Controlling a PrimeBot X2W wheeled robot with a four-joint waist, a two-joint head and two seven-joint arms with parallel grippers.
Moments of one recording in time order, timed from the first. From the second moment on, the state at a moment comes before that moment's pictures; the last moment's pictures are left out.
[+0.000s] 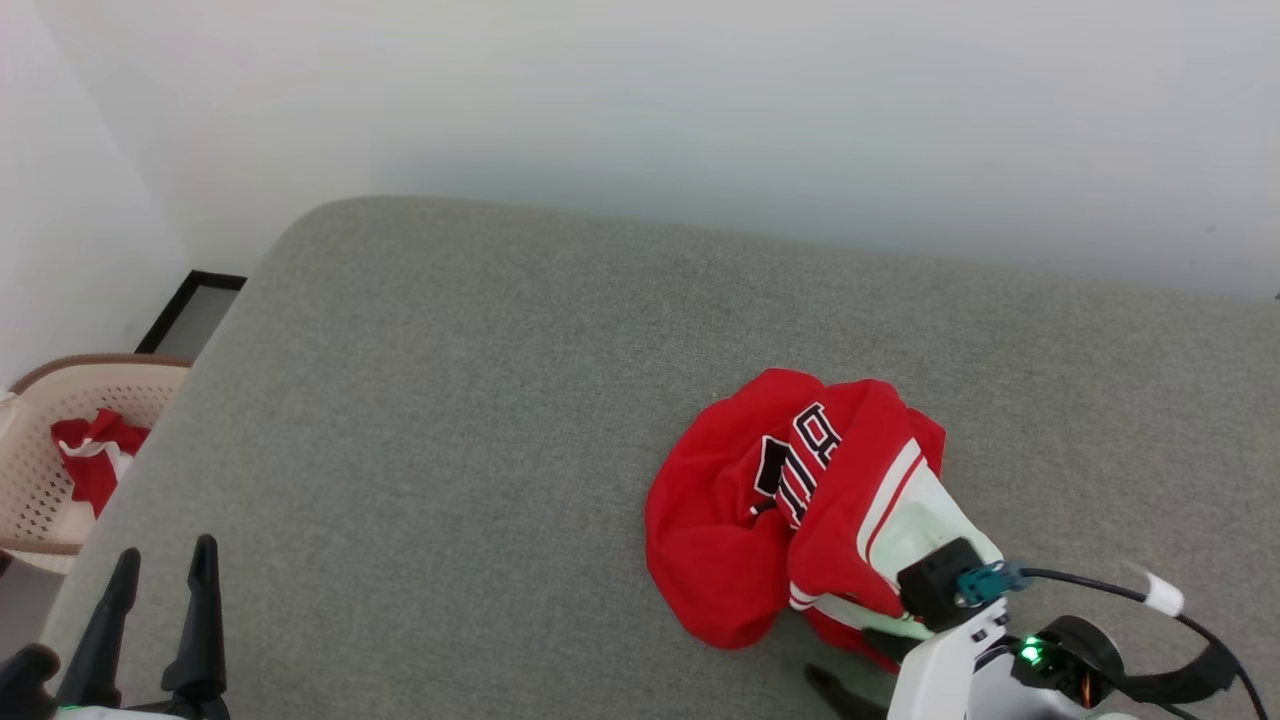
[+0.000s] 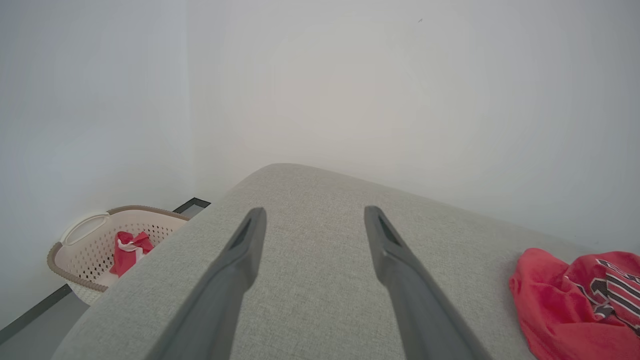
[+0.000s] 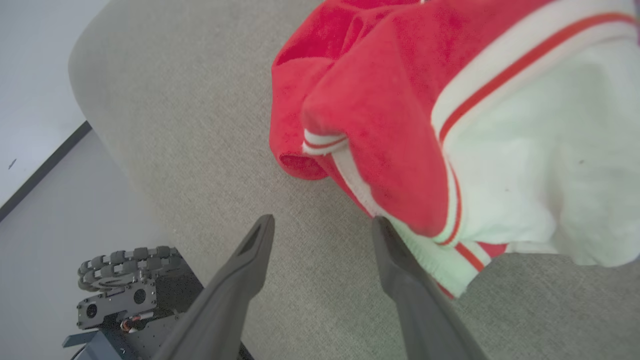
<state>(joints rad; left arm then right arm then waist) 0.08 0.38 0.10 0.14 -0.60 -0.12 -0.26 -0.11 -0.28 0.45 -0.03 0.47 0.13 0.65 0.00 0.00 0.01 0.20</state>
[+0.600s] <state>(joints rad) 0.07 0.38 0.11 0.15 -0.59 -0.13 -0.26 -0.09 -0.30 0.37 -0.19 0.54 0.13 0.73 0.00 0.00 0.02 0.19</state>
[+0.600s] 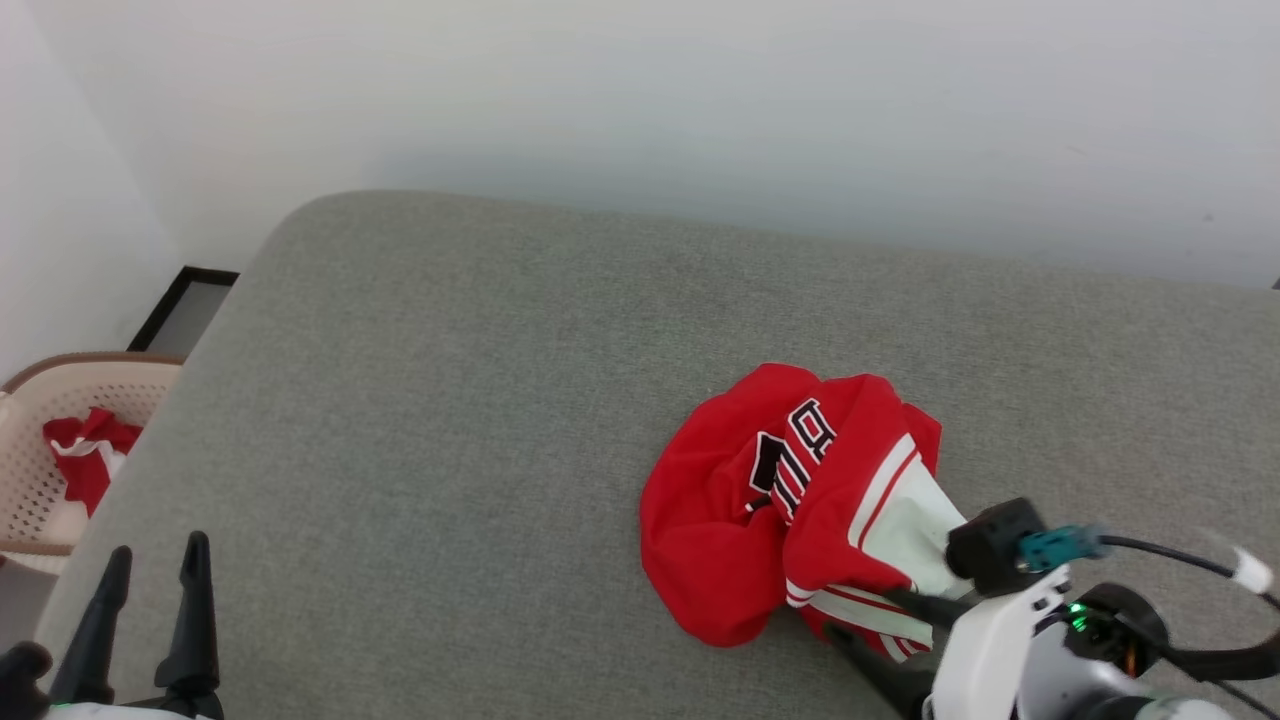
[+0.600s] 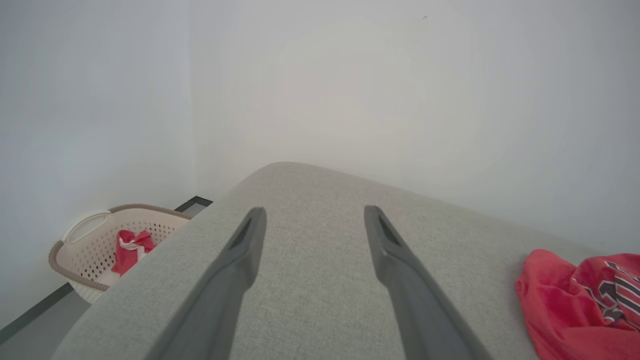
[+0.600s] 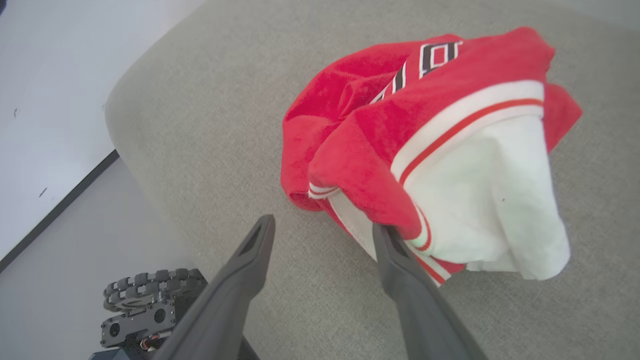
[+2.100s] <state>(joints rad) -0.01 0.40 0.07 0.16 -0.61 -0.13 -0.26 -0.39 -0.41 0.38 0.23 0.55 0.13 0.49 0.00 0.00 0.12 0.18</state>
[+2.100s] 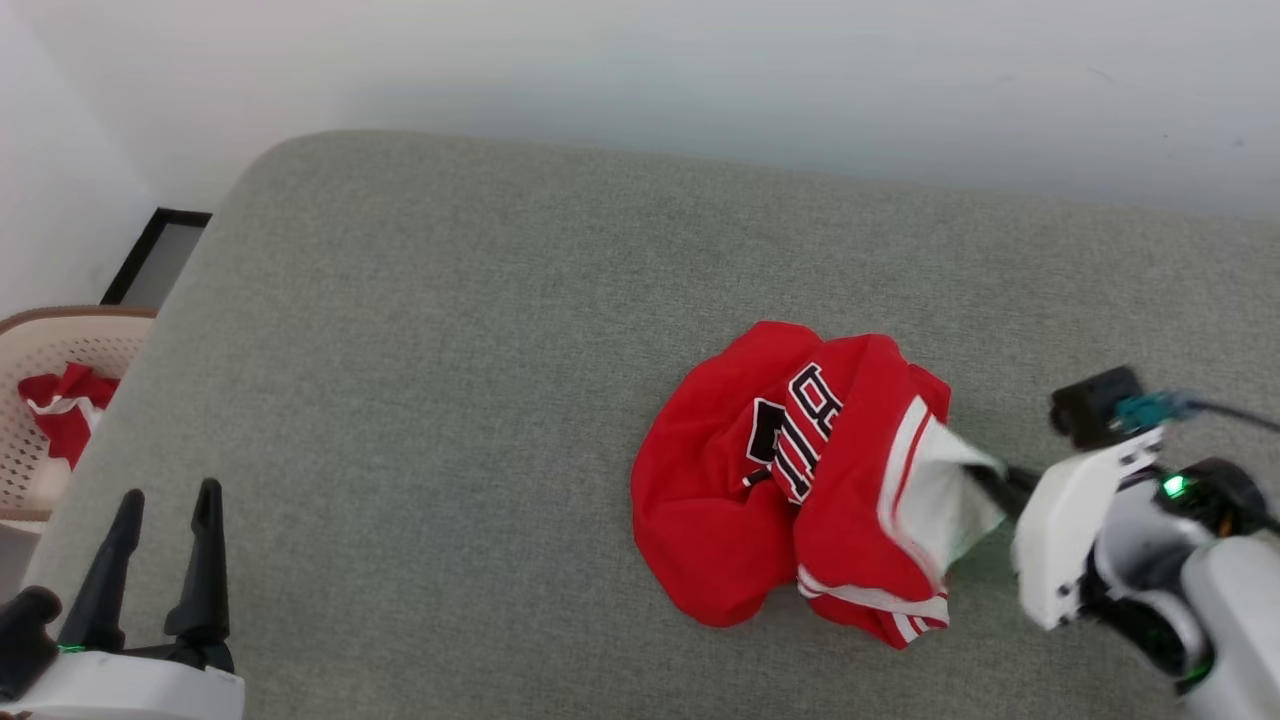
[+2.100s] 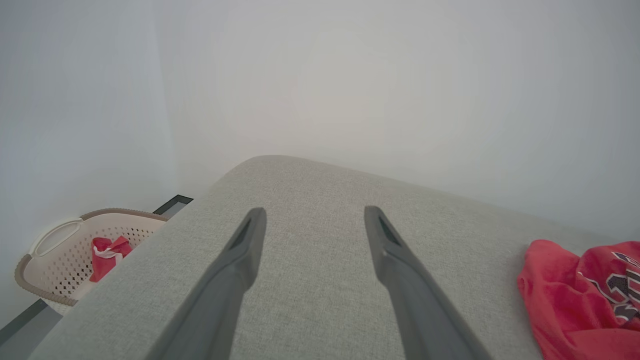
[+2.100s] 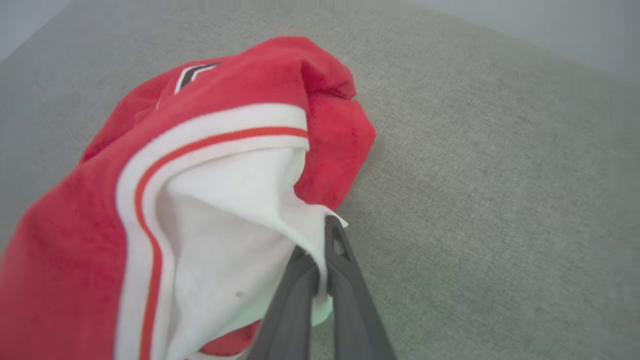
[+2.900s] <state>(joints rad) -0.04 0.41 0.04 0.16 -0.61 -0.13 -0.26 -0.41 -0.54 0.01 0.58 0.45 0.13 0.47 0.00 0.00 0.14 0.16</state>
